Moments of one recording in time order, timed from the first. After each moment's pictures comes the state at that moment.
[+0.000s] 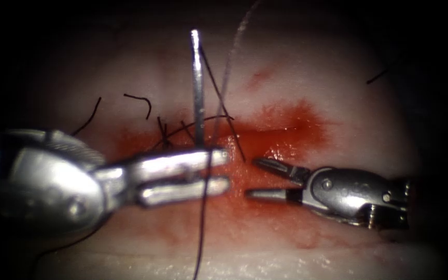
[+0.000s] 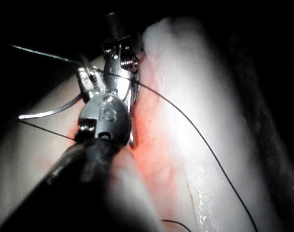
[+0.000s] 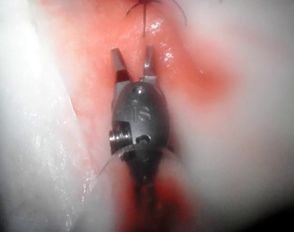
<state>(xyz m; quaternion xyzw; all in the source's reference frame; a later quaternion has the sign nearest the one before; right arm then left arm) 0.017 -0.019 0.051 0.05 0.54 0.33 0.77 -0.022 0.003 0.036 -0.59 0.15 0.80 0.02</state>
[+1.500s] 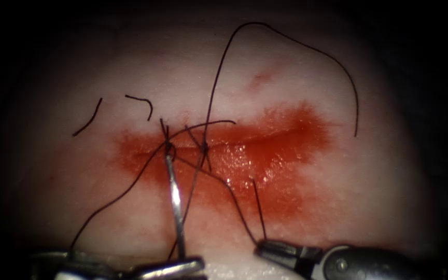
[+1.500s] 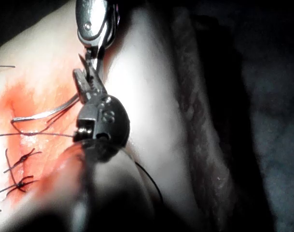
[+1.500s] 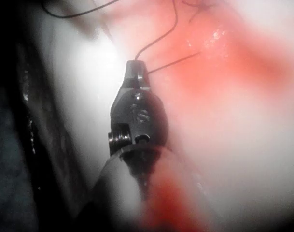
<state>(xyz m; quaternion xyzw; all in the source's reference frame) 0.017 -0.028 0.041 0.12 0.47 0.40 0.78 -0.022 -0.009 0.041 -0.60 0.10 0.79 0.06</state>
